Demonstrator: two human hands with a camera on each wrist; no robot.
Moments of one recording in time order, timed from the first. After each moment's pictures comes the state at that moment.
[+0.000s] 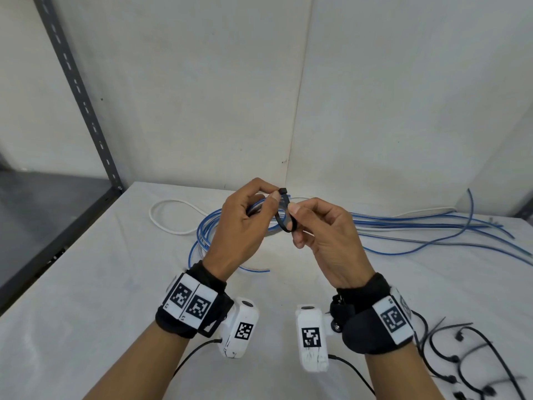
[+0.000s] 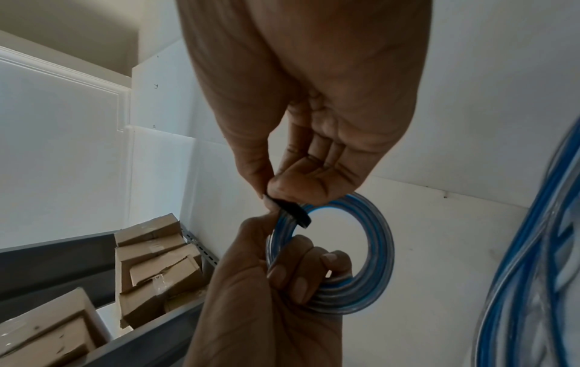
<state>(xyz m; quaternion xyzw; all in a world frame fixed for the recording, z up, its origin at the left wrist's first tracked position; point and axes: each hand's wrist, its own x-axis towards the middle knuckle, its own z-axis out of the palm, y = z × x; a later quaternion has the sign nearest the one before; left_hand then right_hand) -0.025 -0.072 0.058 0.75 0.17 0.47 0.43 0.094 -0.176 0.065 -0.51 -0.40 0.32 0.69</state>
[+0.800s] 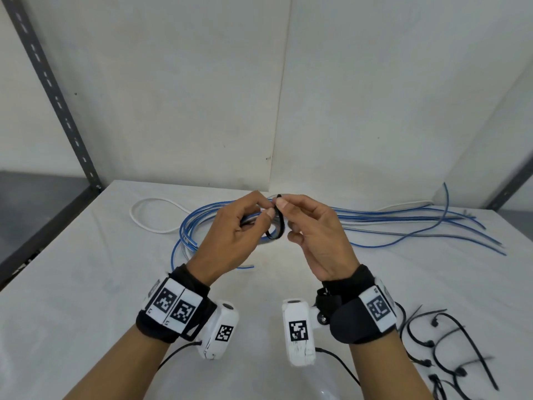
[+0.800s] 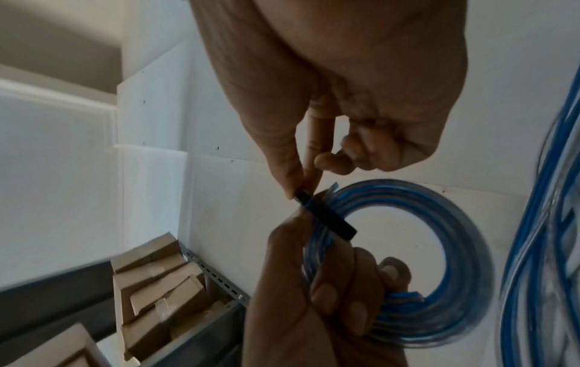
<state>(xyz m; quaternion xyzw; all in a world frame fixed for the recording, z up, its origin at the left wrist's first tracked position) -0.023 -0.078 0.042 0.80 0.12 0.41 0.43 0.102 -0.181 0.061 -0.55 -0.35 0.33 0.68</state>
